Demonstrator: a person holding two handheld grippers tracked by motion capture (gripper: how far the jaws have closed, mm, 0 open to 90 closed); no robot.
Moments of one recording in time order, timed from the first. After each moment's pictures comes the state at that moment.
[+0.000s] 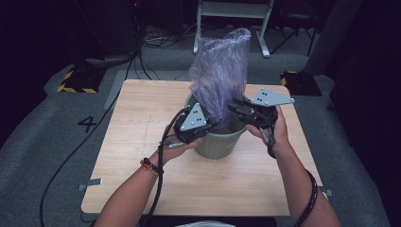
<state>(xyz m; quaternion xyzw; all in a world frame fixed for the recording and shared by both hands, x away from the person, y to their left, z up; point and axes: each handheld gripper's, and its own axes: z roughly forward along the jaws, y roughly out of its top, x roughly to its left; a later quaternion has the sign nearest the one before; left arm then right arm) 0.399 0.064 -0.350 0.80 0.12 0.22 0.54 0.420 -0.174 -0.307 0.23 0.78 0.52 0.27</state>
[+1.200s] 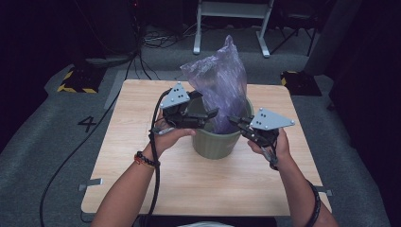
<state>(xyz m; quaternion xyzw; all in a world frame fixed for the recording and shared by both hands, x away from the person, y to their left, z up) 0.413 0.090 -0.303 0.73 0.21 0.18 0.63 0.379 -0.175 -0.324 0.14 0.79 0.51 0.30</state>
